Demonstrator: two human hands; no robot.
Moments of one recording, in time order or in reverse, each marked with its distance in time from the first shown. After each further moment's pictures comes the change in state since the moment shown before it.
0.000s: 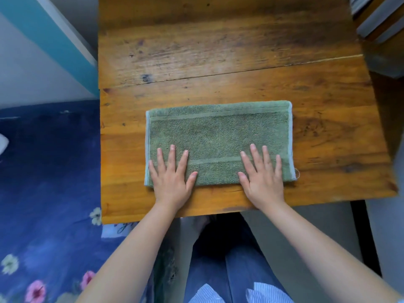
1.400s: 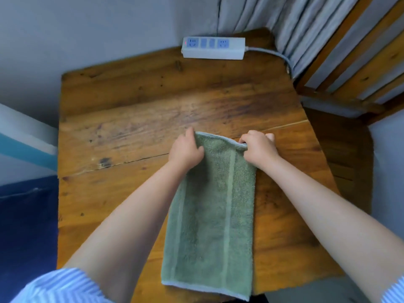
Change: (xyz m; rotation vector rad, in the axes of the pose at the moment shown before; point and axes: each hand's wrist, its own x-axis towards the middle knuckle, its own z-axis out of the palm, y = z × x) left_hand 0.220 0.168 -0.106 -0.237 -0.162 0.043; right_hand 0.199 0.106 -0.140 0.142 -0.019 0.121
